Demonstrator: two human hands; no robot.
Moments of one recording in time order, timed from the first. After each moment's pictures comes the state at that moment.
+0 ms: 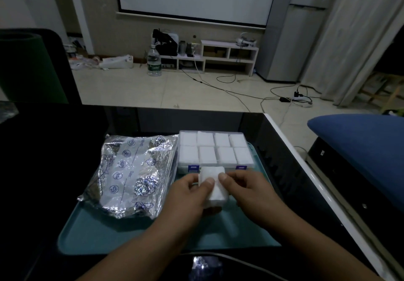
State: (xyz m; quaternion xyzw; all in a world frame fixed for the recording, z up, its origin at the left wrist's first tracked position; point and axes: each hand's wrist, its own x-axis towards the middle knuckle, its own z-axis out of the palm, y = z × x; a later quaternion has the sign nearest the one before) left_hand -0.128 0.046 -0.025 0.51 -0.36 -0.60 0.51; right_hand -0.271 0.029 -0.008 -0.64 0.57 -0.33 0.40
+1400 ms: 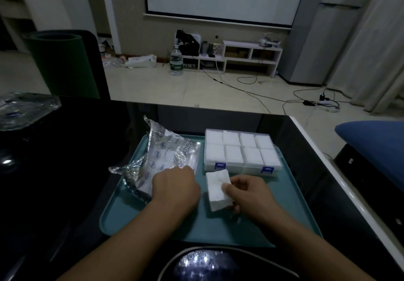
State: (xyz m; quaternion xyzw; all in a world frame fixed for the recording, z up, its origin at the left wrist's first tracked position) left_hand -0.060 0.025 -0.033 0.75 -0.66 0.00 0.05; right_hand -0.223 0.023 -0.036 -0.57 0.57 -0.34 0.48
